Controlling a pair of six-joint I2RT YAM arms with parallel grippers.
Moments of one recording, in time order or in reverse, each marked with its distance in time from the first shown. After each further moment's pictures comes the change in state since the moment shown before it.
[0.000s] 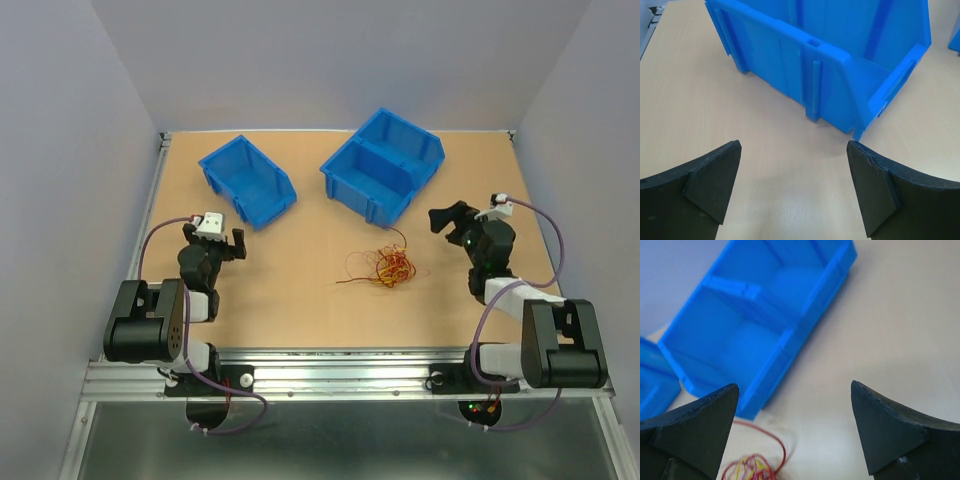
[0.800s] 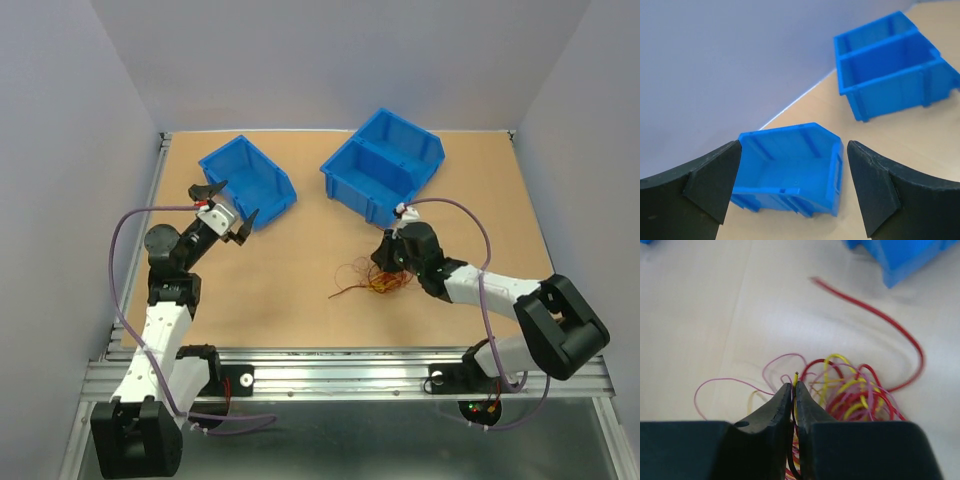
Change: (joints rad) left arm 0.000 -0.597 0.287 -0.580 0.483 0.229; right arm 0.558 0.105 0.147 -0.514 0.066 -0.050
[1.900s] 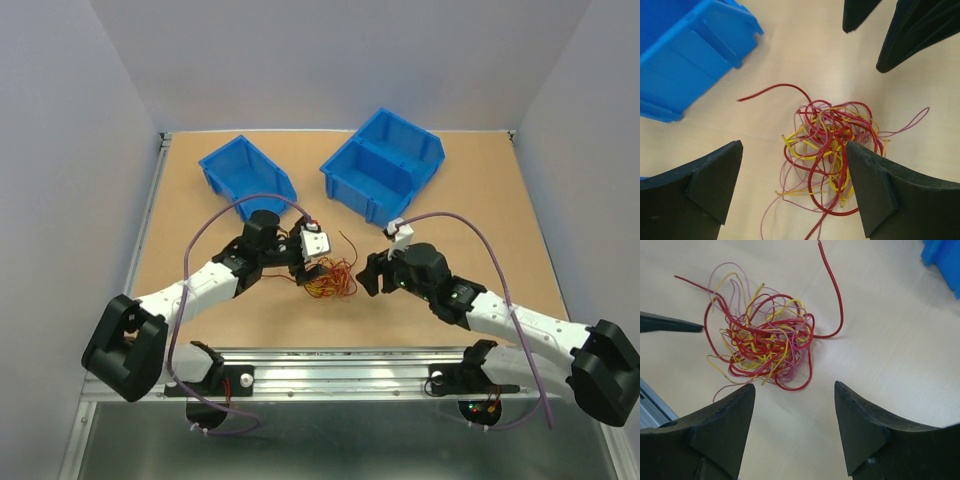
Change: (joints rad) left arm -0.563 0.389 0.188 -0.455 0.020 0.273; right arm 0.252 -0.294 -0.023 -0.182 0.122 -0.131
